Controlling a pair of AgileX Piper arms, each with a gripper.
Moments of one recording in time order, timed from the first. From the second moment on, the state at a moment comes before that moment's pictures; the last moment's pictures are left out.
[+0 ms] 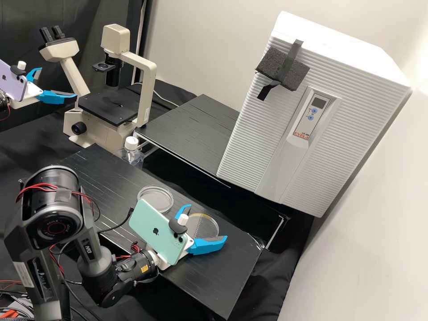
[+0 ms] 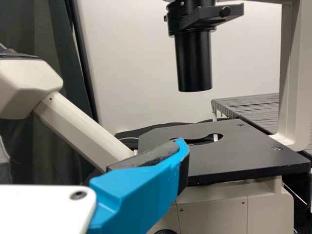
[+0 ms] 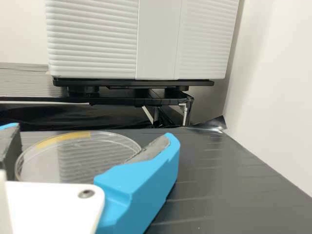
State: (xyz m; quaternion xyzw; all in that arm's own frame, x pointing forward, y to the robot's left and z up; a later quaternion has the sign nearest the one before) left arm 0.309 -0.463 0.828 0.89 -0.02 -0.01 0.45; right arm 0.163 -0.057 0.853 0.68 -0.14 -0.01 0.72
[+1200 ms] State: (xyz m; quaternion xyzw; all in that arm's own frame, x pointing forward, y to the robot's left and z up) left arm 0.309 -0.463 0.828 0.89 -0.02 -0.01 0.45; right arm 0.153 -0.008 0.862 0.75 -0.07 0.08 0.66
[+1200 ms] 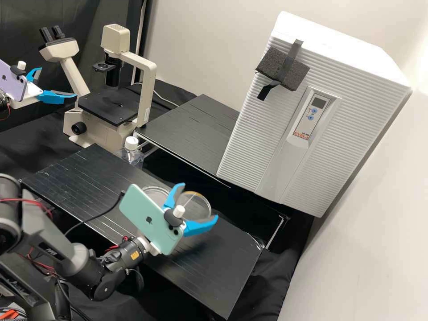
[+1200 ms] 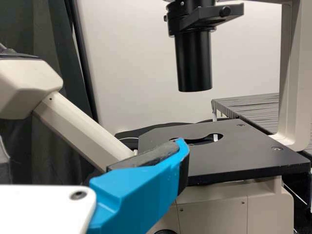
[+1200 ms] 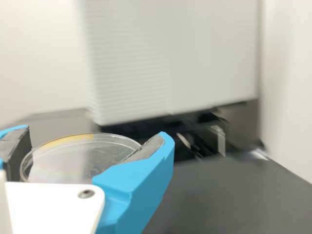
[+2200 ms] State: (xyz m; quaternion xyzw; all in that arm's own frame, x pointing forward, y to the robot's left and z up) left arm 0.309 -0.463 0.828 0.89 -0.02 -0.01 0.45; right arm 0.174 0.031 0.814 0.70 0.04 0.08 0.71
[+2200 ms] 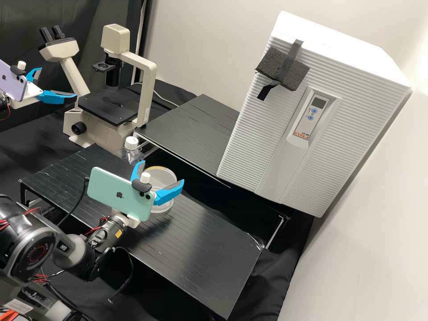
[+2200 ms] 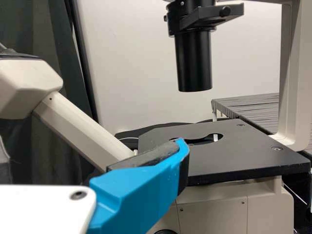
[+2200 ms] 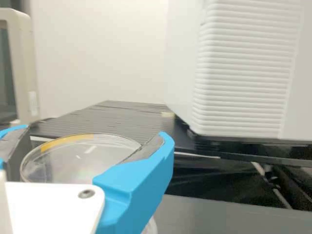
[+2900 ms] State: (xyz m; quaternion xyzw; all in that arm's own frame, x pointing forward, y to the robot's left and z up) left arm 0.309 -0.463 0.828 0.89 -0.02 -0.01 0.45; right arm 0.164 0.028 0.816 0.67 0.07 0.03 0.74
